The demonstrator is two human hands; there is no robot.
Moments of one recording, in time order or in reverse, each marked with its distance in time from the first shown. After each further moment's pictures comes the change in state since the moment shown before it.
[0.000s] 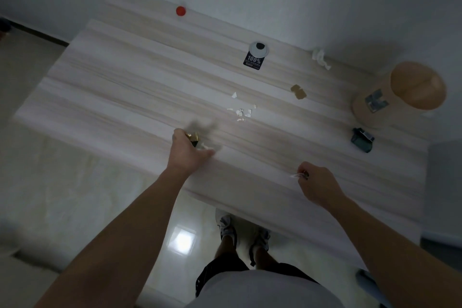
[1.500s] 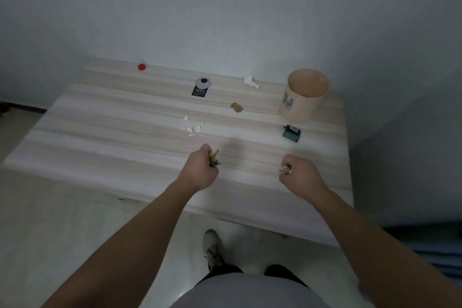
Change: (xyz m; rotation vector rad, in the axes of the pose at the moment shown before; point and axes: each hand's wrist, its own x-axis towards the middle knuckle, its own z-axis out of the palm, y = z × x) left_hand -0.166 0.118 0.082 0.354 -0.218 0.449; right_hand -0.115 0.086 -0.062 0.278 0.297 -0.057
